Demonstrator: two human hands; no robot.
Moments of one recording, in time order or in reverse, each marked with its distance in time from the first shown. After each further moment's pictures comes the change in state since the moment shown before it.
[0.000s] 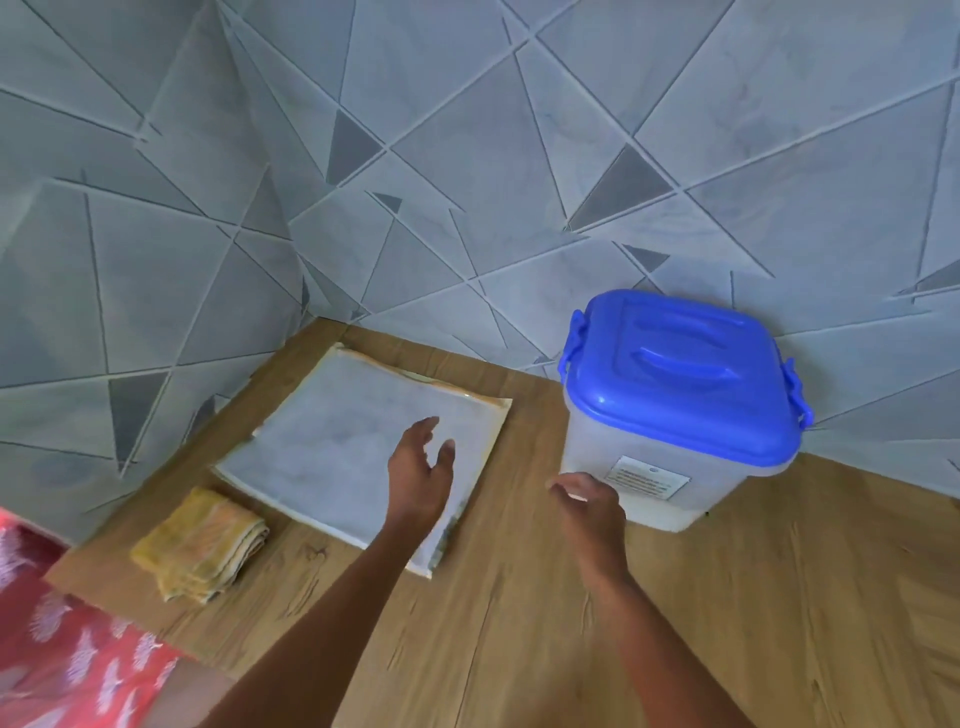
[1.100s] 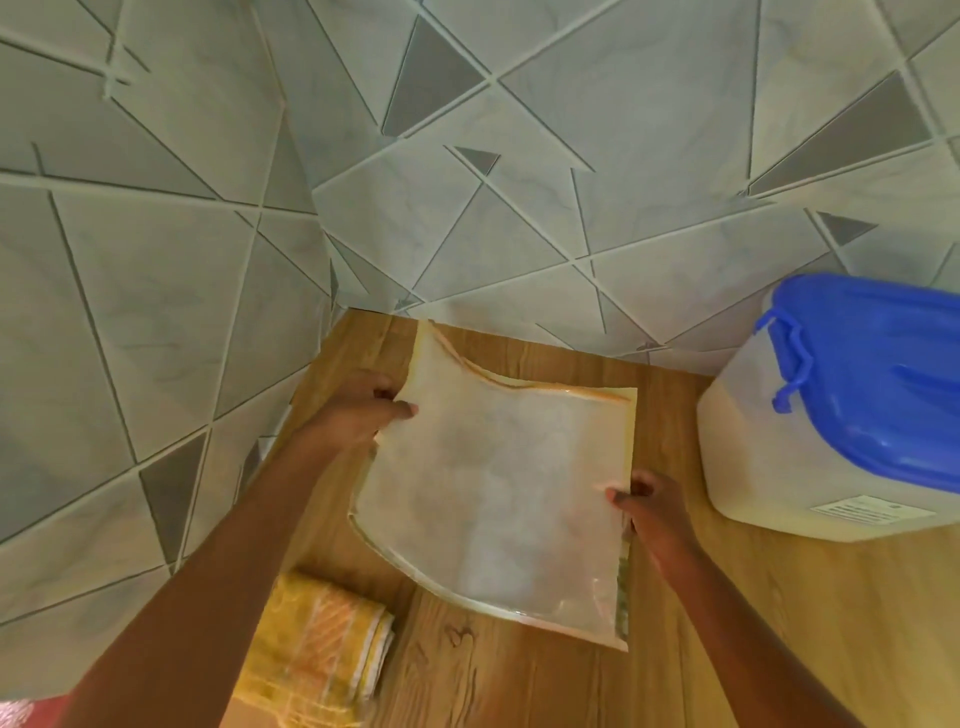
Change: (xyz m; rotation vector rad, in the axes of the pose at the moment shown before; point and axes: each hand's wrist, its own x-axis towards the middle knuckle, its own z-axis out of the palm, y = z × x) left_hand 0.278 -0.088 -0.196 0.217 -0.518 -0.244; right_hand 0.080 0.004 0.178 -0.085 0.079 0.268
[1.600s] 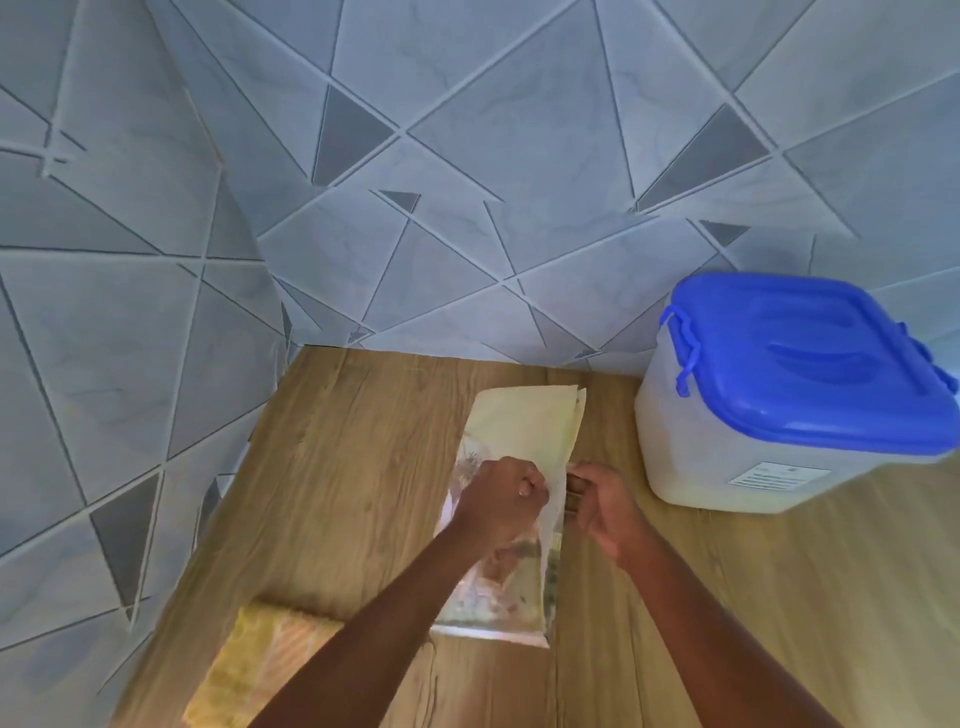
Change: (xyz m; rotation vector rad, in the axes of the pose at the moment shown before) left_hand -0.089 0.063 0.199 0.152 -0.174 0.337; right_hand -0.028 -0.031 -0.025 0.631 -0.294 0.207
